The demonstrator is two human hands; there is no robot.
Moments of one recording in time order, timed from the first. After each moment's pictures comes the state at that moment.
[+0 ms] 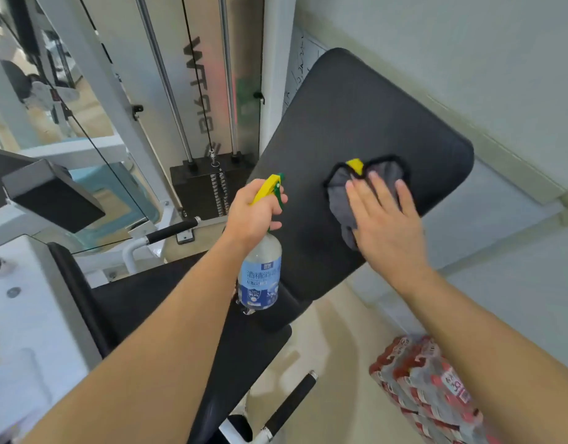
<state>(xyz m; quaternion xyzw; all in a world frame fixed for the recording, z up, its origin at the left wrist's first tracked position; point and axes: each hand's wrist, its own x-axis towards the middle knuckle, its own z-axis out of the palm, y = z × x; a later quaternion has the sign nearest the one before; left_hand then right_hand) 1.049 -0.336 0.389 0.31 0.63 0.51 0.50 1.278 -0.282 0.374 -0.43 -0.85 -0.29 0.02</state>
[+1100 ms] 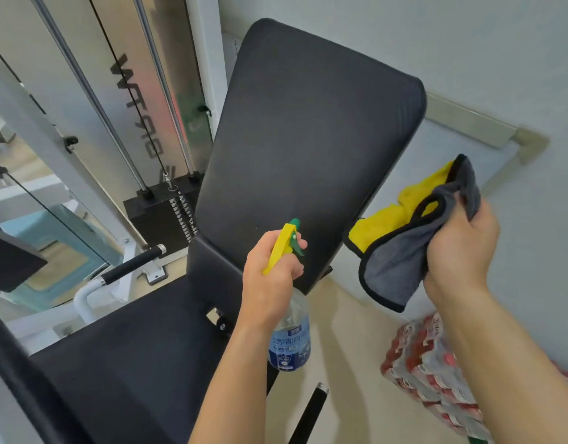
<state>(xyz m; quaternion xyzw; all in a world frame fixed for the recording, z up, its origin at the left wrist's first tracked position) 1.133 -0.408 0.326 0.39 0.56 0.53 0.50 1.334 -0.352 0.377 -0.59 -0.36 0.28 0.67</state>
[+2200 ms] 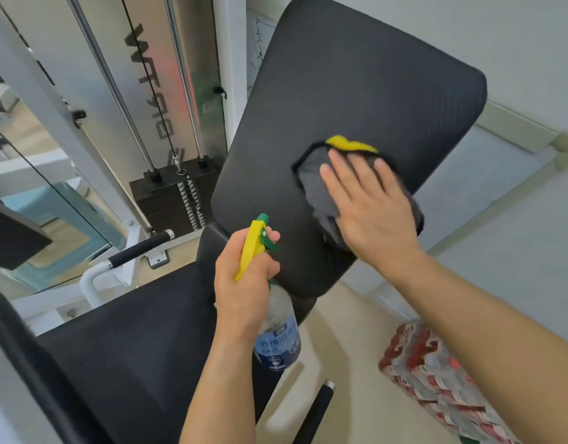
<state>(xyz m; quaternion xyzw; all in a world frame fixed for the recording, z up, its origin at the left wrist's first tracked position) 1.079 -0.423 0.320 0.31 0.60 0.58 0.45 1.257 -0.299 0.327 -0.46 -0.84 -0.30 0.03</state>
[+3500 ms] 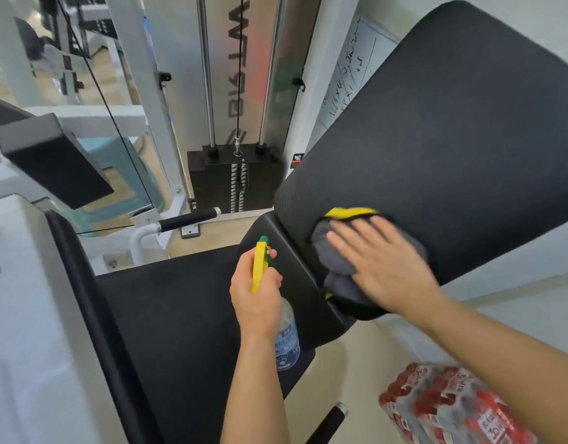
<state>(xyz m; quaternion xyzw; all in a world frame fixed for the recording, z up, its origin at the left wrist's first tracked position) 1.034 -0.427 0.241 0.13 0.67 0.63 0.37 1.207 -0.294 0.276 -0.25 -0.92 -0.28 -0.13</state>
